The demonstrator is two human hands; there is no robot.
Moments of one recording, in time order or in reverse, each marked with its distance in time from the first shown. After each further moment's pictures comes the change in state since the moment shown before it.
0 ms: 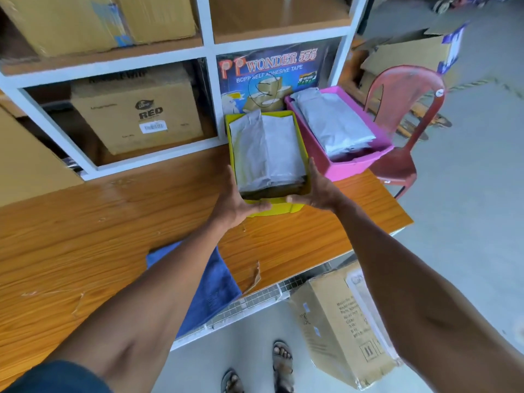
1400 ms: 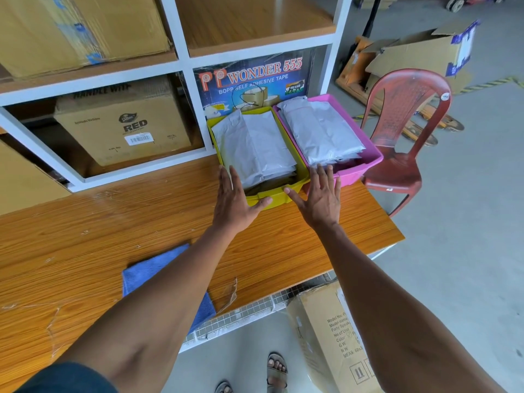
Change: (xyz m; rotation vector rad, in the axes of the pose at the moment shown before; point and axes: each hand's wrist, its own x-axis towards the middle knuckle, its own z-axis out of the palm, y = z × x) left_hand 0.027 0.065 0.056 0.438 0.213 0.026; right_hand 0.020 0.061 -0.007 -0.434 0.523 -0.037
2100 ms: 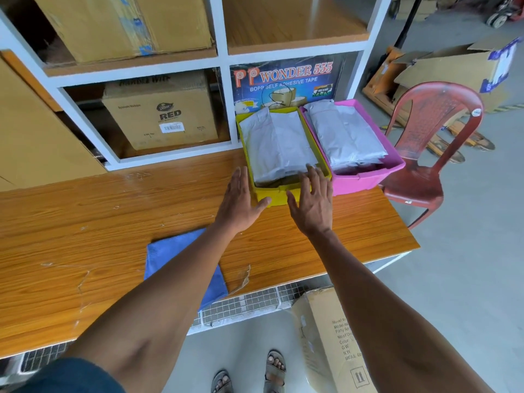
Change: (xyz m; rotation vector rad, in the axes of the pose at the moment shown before) left_hand -0.033 -0.029 -0.019 -0.003 -0.002 0.040; right_hand -0.034 -0.052 0.004 0.018 0.164 -0.295
